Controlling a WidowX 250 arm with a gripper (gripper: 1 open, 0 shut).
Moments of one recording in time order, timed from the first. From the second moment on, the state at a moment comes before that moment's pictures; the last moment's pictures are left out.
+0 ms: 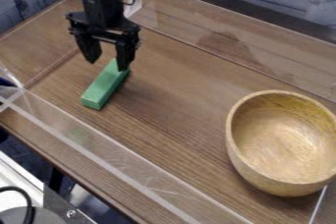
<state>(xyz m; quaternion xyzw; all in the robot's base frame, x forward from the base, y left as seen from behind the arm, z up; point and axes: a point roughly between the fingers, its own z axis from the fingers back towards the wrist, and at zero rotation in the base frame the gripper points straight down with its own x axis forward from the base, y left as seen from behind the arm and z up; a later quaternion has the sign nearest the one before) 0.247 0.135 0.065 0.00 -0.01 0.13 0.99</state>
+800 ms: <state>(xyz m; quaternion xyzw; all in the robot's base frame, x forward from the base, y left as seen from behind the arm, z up) 0.240 0.142 0.028 0.02 0.04 0.14 0.99</state>
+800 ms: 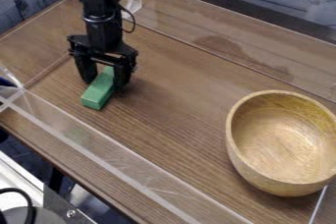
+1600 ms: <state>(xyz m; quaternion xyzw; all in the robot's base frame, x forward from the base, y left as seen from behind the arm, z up) 0.244 0.111 0.082 0.04 0.05 0.12 0.99</state>
